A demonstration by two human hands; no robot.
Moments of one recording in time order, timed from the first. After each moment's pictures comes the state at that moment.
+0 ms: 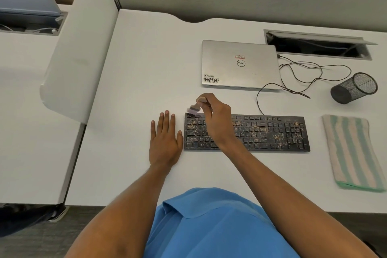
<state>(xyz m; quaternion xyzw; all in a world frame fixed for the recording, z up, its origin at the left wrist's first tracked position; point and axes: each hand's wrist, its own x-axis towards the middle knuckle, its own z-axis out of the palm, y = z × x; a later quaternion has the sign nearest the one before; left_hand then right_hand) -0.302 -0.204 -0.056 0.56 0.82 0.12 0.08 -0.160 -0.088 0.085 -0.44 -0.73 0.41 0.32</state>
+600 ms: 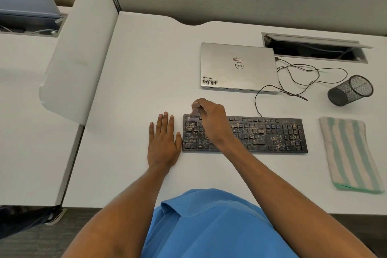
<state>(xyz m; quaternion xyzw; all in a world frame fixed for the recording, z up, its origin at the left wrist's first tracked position) -0.301 -0.205 -0.054 0.55 0.82 0.12 0.08 -0.160 -0.085 0.084 -0.41 -0.77 0.42 0.25</state>
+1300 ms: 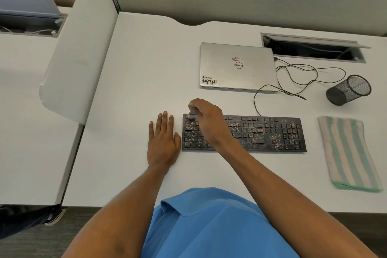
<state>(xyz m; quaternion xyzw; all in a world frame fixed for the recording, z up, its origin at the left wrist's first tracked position) -0.301 -0.203 -0.055 0.55 0.82 0.13 0.08 -0.163 -0.093 0.084 -0.39 -0.80 0.39 0.23</state>
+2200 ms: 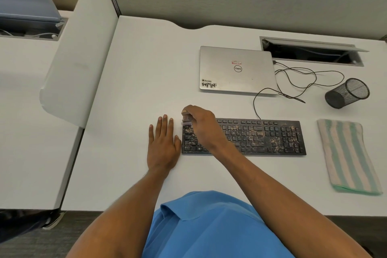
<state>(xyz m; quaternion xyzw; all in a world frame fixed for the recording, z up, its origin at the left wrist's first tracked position) -0.301 -0.203 -0.057 0.55 0.82 0.12 0.08 -0.174 -0.098 0.083 -0.36 -0.81 0.43 0.20</state>
